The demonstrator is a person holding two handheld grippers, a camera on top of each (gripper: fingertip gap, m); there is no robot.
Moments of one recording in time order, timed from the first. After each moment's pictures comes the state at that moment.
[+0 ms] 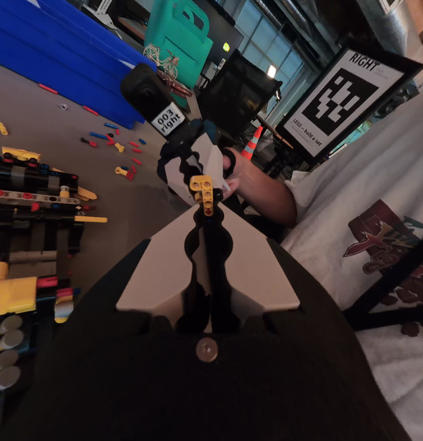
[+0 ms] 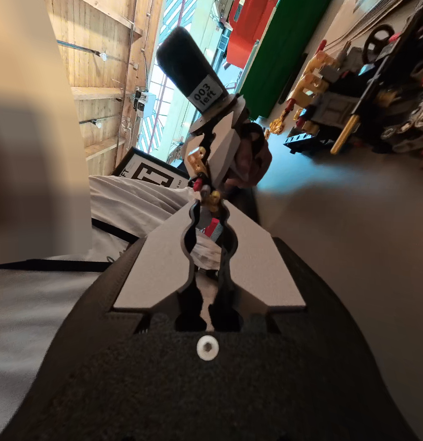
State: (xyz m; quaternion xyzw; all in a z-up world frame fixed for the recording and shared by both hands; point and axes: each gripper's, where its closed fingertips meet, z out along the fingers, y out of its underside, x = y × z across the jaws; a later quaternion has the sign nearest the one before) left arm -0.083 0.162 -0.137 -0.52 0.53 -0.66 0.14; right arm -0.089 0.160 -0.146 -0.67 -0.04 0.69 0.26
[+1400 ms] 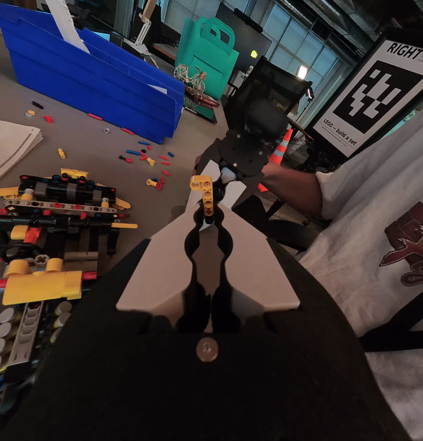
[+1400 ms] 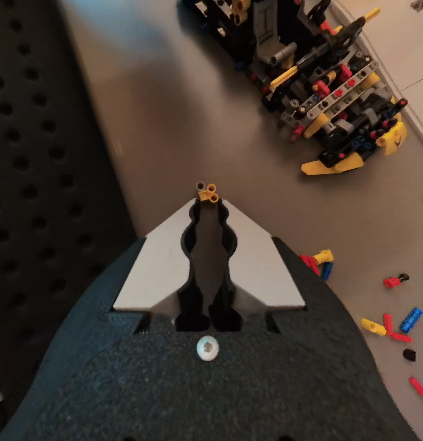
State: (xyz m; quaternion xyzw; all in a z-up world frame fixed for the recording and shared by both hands) left arm -0.085 0.180 -0.132 -0.53 0.53 -0.62 0.21; right arm -0.031 0.146 -0.241 -0.85 -0.39 0.10 0.34
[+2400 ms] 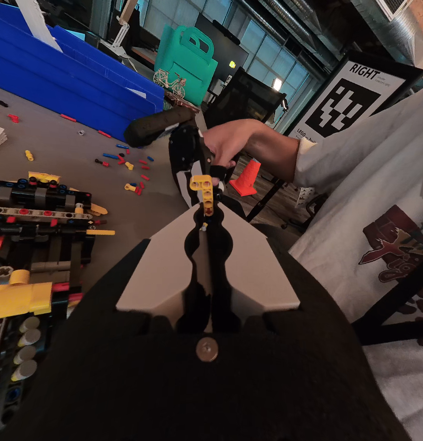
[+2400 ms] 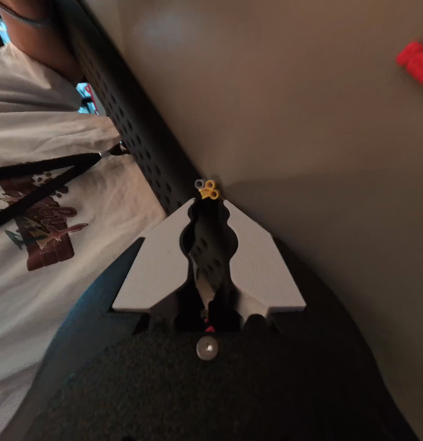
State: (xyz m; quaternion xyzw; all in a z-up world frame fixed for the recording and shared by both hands) left arm -0.090 0.168 -0.120 -0.51 0.52 -0.66 0.18; right arm -0.016 0.070 -0.235 -0.89 -0.08 0.45 -0.10
